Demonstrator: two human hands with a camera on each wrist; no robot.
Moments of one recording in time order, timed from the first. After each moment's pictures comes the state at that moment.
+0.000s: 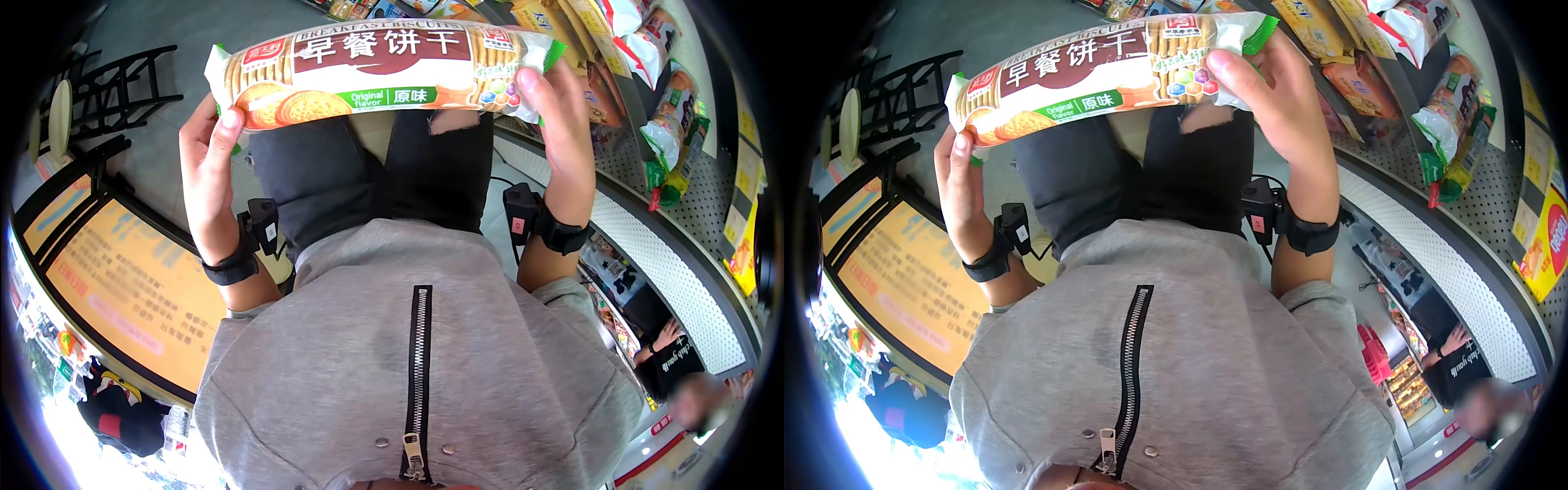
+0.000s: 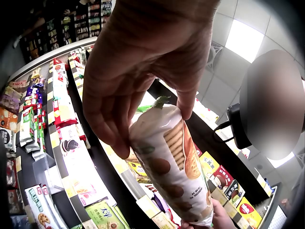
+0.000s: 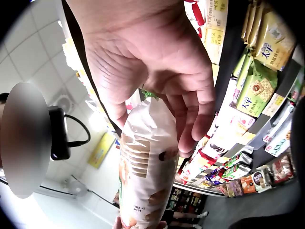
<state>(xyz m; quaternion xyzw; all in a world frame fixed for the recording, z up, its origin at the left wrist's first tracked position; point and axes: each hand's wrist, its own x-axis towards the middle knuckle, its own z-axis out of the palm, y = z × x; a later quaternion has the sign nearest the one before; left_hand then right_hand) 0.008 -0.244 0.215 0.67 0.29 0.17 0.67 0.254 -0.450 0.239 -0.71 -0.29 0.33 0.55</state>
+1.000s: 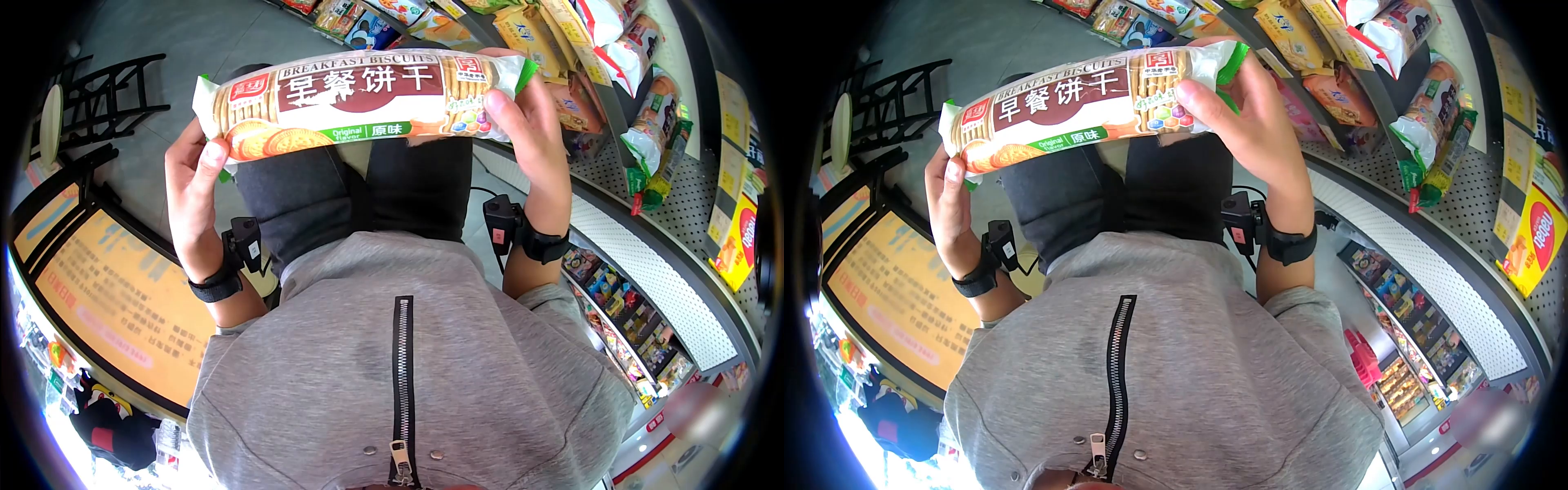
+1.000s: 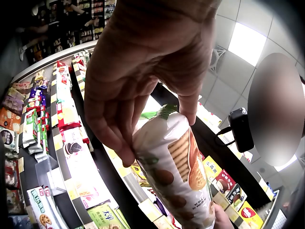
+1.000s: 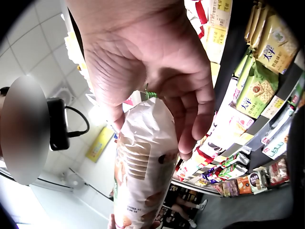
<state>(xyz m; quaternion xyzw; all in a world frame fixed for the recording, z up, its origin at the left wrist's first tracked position) 0.003 -0.243 0.213 0.66 0.28 0.18 0.68 0.253 -0.445 0.244 -0.65 -0.34 0.37 0.57</state>
